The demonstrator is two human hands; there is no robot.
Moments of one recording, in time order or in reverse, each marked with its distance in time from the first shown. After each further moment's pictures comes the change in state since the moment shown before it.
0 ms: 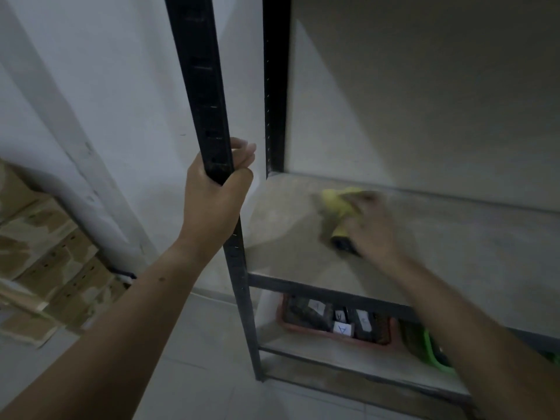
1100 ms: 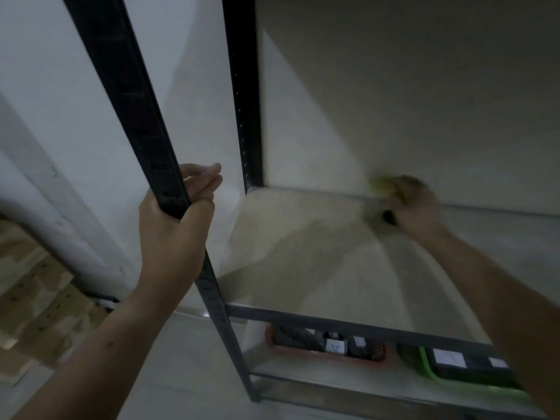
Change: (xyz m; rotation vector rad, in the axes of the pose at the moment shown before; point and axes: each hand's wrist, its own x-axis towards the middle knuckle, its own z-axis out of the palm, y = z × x) left_hand -0.001 -0.003 0.008 -0.024 0.059 0.028; right_hand 0.072 0.102 -0.063 -0.196 0.075 0.136
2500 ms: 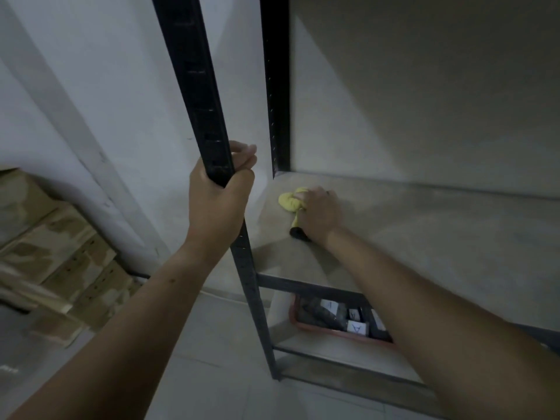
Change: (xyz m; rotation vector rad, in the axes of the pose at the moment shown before) left_hand 0.000 0.006 -0.003 0.089 -0.024 -0.019; right_hand -0.049 -0.168 0.102 -0.186 -0.230 -0.265
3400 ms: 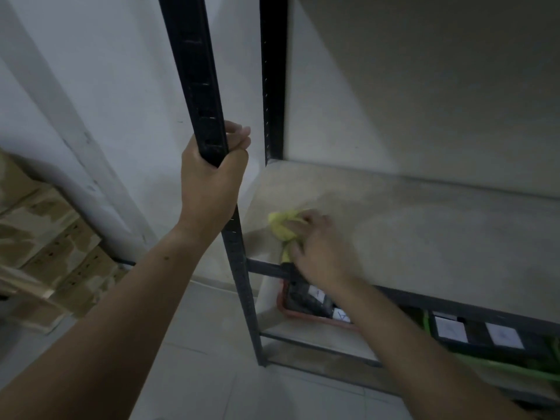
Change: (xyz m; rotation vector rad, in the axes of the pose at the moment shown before) left_hand -0.003 0.006 0.002 0.005 0.037 -0.019; right_hand -0.100 -0.002 0.013 0.187 0.094 -0.040
